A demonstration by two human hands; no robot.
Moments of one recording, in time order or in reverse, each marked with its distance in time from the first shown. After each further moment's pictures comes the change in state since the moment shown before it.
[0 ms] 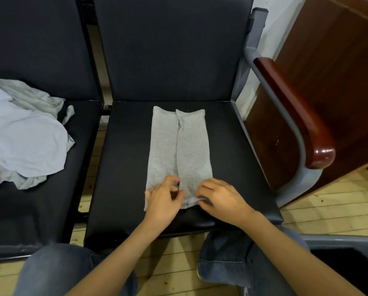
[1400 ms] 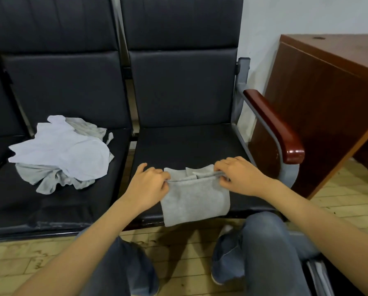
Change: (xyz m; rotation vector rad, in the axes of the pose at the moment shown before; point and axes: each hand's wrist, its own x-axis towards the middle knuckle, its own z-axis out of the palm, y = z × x) left_hand -0.066 0.045 -0.135 0.773 -0.030 0.462; right_hand -0.038 -0.047 -0.127 -0.212 -0.059 -0.025
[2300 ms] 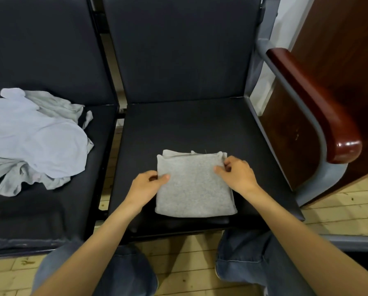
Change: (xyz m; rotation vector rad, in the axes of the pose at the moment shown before) left_hand 0.068 -0.039 0.118 -1.100 -0.217 -0.748; right_hand 0.086 0.047 0.134 0.574 0.035 0.782
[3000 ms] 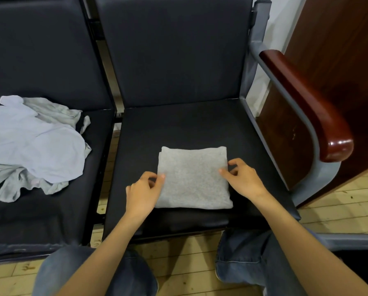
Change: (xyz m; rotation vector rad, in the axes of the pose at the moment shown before) left_hand -0.011 -0.001 0.016 0.360 0.253 0.128; right_hand -0.011 0.014 -0.017 0.164 -0.095 0.132
